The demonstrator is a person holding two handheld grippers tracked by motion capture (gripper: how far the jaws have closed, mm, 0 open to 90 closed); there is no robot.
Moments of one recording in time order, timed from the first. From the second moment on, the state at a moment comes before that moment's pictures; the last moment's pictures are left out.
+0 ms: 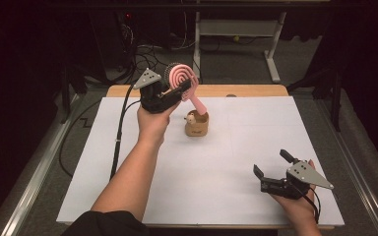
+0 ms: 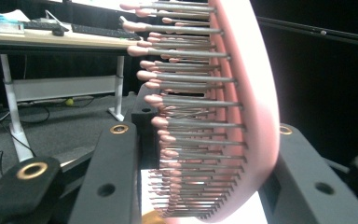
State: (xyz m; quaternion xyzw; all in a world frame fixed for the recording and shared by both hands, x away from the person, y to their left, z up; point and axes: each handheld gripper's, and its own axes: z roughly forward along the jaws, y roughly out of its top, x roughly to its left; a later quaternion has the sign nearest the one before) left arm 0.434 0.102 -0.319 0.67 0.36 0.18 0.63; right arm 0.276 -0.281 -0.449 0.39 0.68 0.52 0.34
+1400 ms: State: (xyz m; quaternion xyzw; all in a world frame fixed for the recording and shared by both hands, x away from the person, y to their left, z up) left arm 0.459 0.094 -0.364 0.68 0.39 0.15 0.60; right arm 0.276 -0.284 -0.449 0.39 0.68 0.52 0.33
